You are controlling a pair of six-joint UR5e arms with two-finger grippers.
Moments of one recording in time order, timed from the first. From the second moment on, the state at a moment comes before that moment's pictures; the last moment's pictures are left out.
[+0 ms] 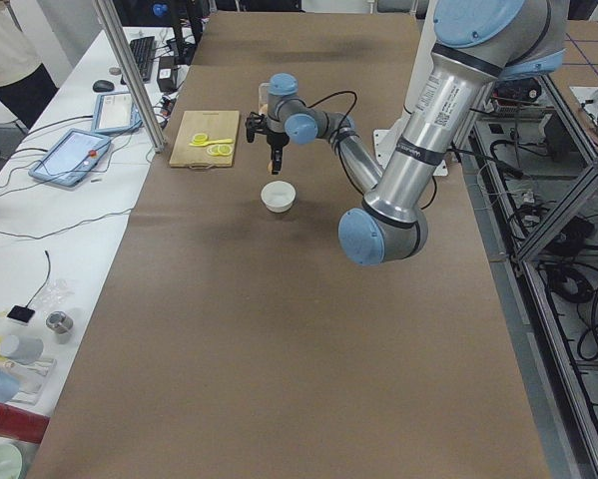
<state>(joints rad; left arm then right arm) -0.72 -2.10 -1.81 -1.65 -1.94 -1.24 1.61 -1.60 1.71 -1.73 2.47 -0.01</state>
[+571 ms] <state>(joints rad) -0.69 -2.22 -1.59 -2.09 -1.93 -1.52 1.61 -1.60 1.72 -1.73 2.49 -0.01</state>
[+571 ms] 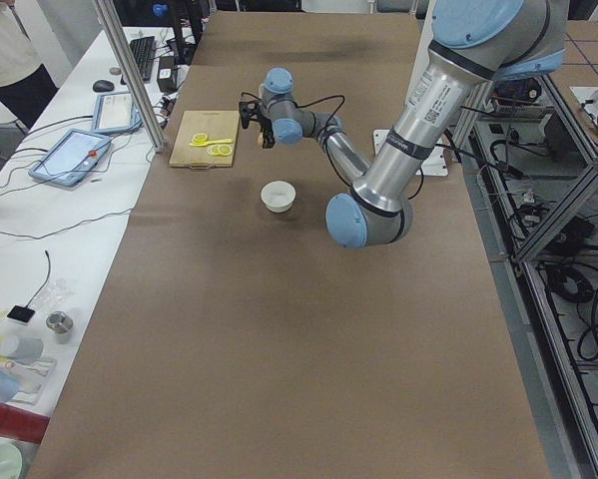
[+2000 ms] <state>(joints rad) -0.42 -2.67 -1.05 -2.34 -1.44 -1.74 1.61 -1.61 1.71 -1.73 2.60 -0.01</state>
